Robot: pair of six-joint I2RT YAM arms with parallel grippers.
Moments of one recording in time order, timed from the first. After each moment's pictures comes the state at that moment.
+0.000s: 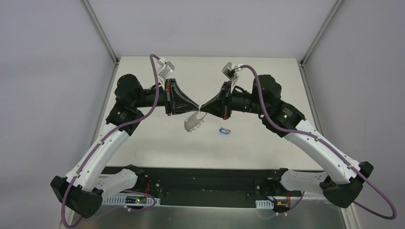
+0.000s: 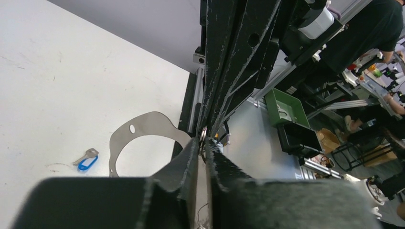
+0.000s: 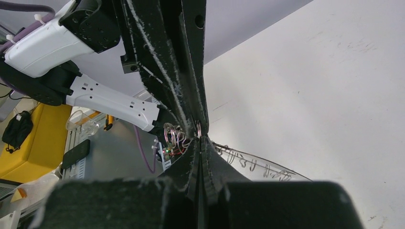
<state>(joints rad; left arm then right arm) -0.45 1.02 1.09 0.06 1.03 -0.62 0.84 1.15 1.32 -0.30 -0.51 0.36</state>
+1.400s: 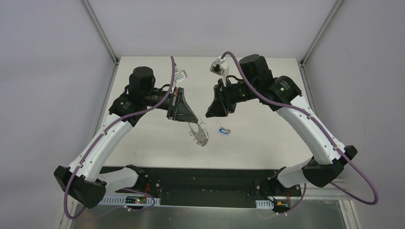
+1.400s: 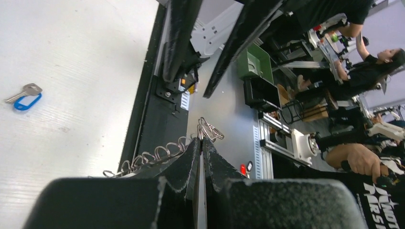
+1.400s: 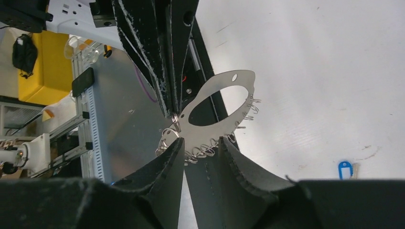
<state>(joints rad) -0.46 1.13 1.22 -0.43 1.16 -0.45 0.75 1.41 1.77 -0.99 -0.69 0.09</state>
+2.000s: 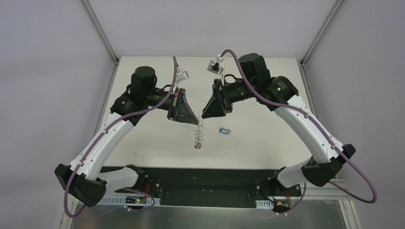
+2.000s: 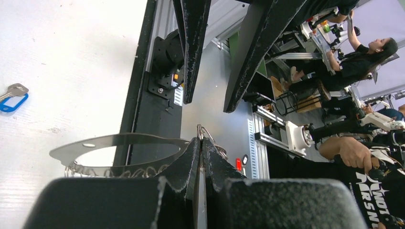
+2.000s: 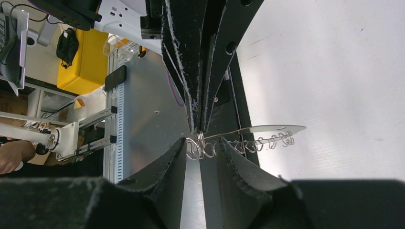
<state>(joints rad) -0.48 1.14 1.24 -0.44 1.20 -0.44 0.74 1.44 1.75 -0.90 -0.87 0.13</state>
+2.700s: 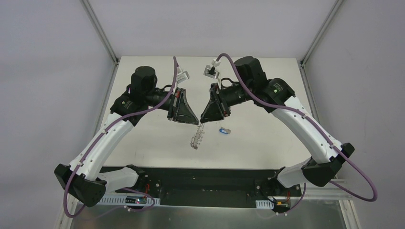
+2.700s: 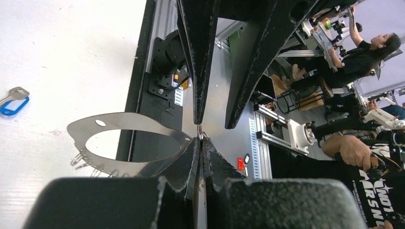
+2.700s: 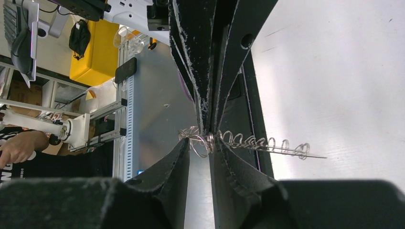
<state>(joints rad) -0.49 1.14 1.24 -0.44 1.20 -0.43 0.77 1.44 1.72 -0.88 -0.89 0.15</state>
